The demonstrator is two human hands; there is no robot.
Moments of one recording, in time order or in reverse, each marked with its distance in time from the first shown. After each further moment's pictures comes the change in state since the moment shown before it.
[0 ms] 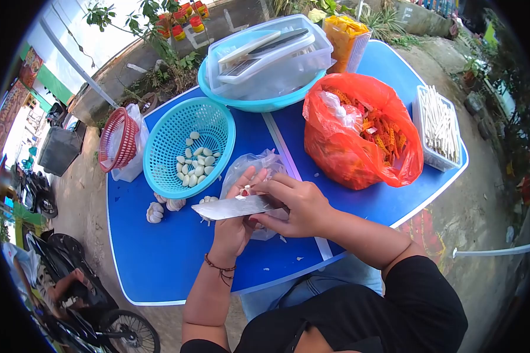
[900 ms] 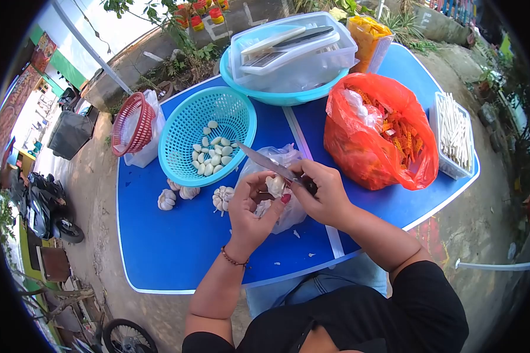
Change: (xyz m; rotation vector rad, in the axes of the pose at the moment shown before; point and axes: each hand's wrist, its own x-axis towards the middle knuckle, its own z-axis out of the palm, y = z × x) left_hand -0.002 -0.010 0.001 0.663 0.173 0.485; right_hand 0.003 0.007 -0.004 0.220 0.019 0.310
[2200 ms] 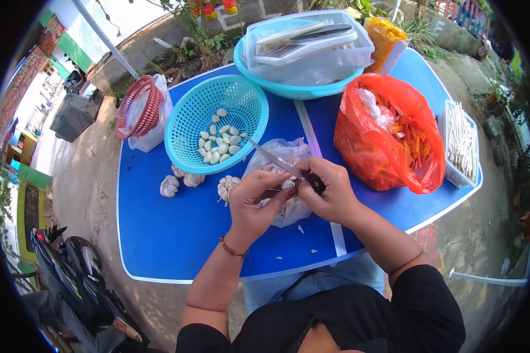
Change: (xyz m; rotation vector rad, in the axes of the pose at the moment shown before) left_hand 0.002 0.001 -0.008 0.061 -0.059 0.064; right_hand 0.002 0.003 0.004 0.001 0.027 -0.134
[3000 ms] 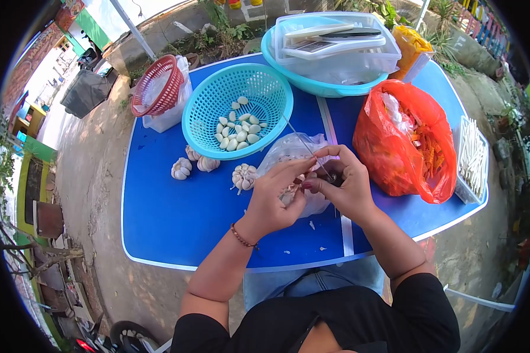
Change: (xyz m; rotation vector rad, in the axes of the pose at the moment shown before) left_hand 0.007 0.012 -0.005 0.307 -0.097 0.083; right_hand 0.001 0.000 0.005 0.215 -0.034 0.284
